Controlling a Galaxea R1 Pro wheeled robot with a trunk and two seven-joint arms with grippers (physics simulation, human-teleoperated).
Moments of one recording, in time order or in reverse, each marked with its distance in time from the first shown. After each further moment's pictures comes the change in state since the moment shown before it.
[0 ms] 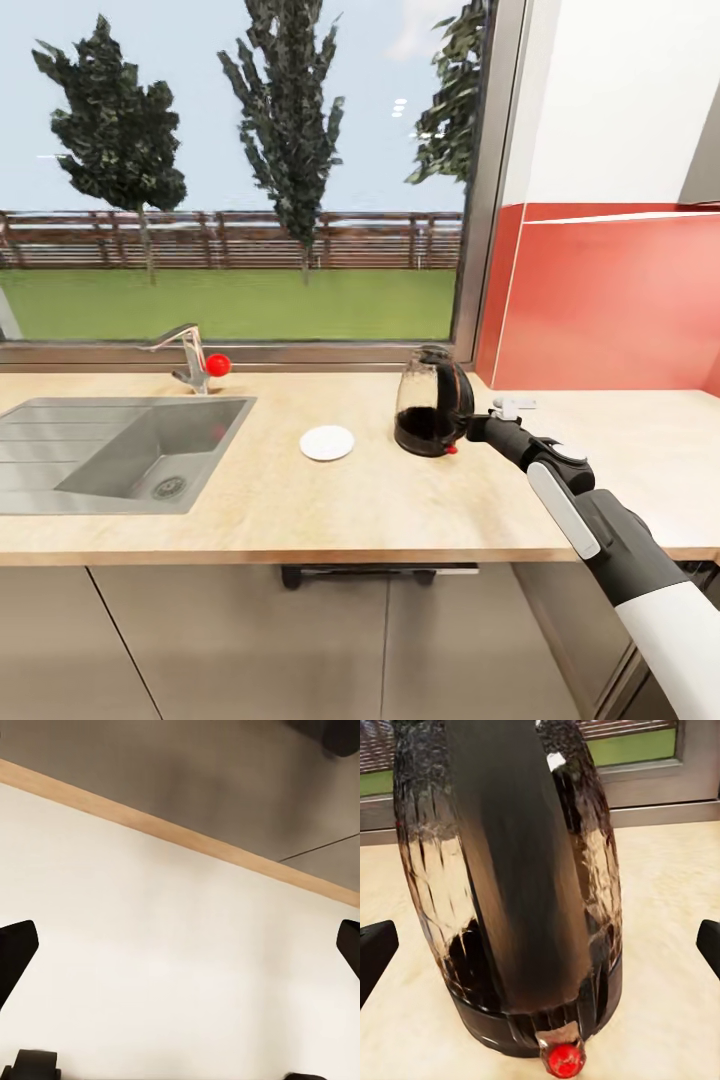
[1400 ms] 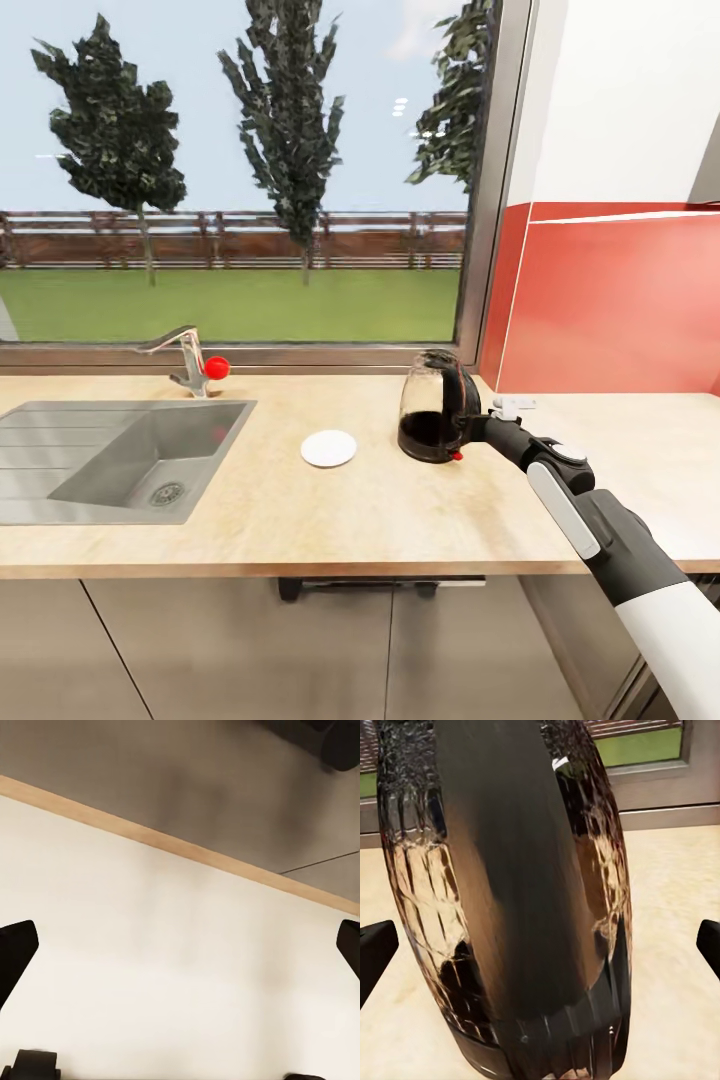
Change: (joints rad) left arm 0.000 0.000 0.002 0.000 0.000 0.000 0.000; right arm 0.000 0.000 0.000 0.000 0.000 0.000 0.001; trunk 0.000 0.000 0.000
